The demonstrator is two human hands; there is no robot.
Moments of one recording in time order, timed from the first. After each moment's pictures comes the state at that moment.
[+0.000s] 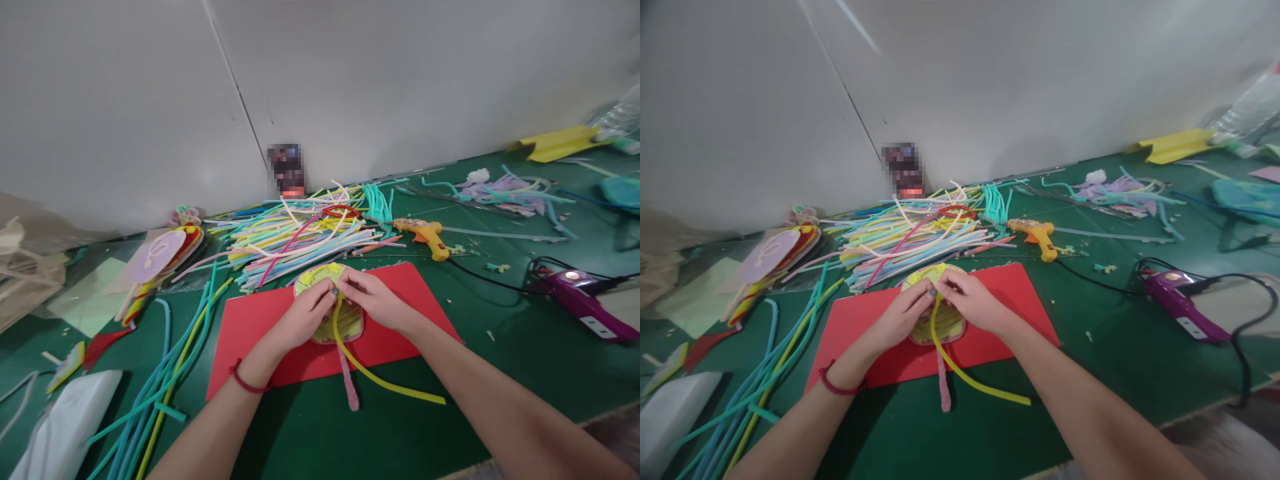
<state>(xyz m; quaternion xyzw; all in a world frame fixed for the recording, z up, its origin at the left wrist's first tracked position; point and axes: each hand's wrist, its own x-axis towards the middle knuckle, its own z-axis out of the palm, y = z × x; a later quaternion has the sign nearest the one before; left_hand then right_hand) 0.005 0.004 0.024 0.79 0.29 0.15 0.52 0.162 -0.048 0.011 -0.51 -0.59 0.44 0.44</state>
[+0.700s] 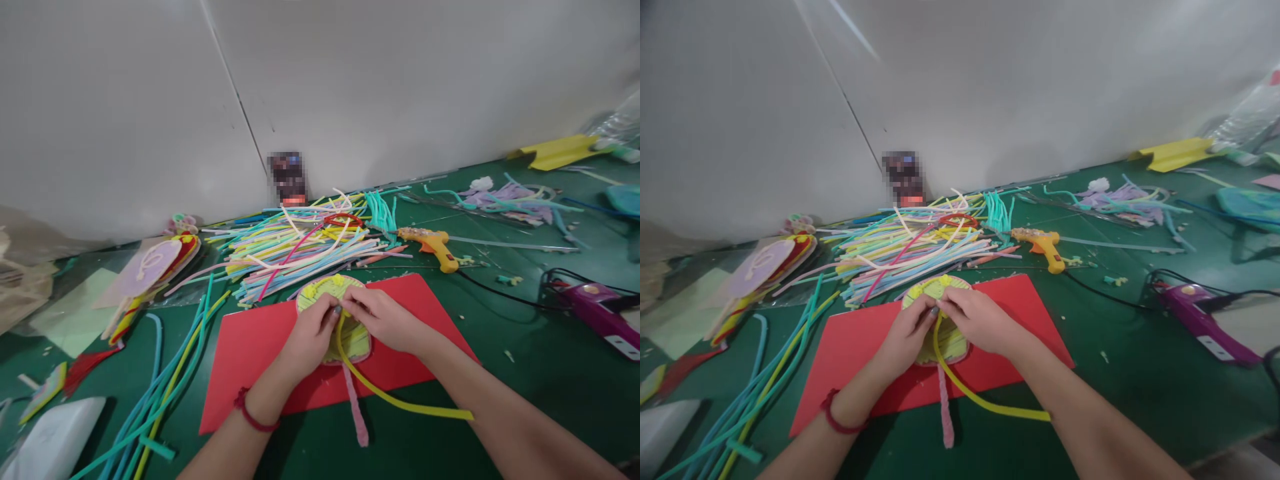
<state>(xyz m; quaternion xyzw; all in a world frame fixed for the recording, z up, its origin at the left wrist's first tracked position) 0.005 0.002 0.002 0.79 0.34 0.19 0.47 0.165 -0.048 0.010 -0.57 -0.67 0.34 0.33</state>
